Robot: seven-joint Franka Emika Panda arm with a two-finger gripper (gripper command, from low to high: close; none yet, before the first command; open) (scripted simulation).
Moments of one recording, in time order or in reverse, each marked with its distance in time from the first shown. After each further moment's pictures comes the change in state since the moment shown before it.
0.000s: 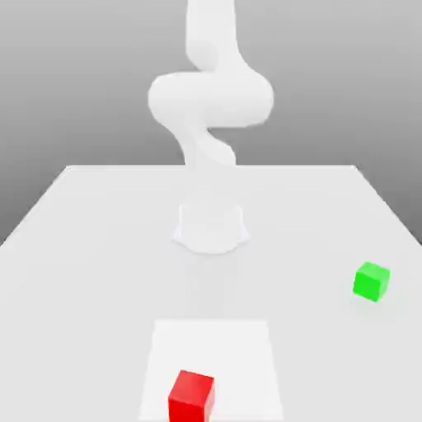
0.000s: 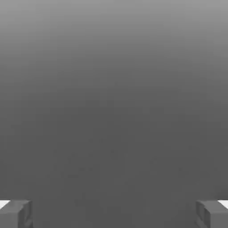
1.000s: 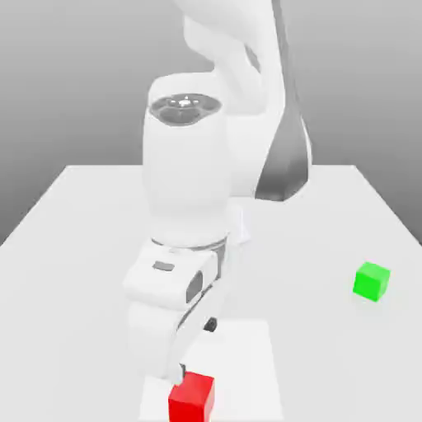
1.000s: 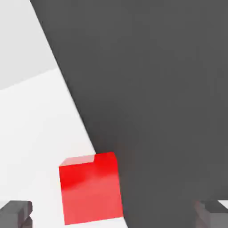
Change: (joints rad) arm 0.135 0.961 -0.174 -0.121 0.124 0.349 -1.310
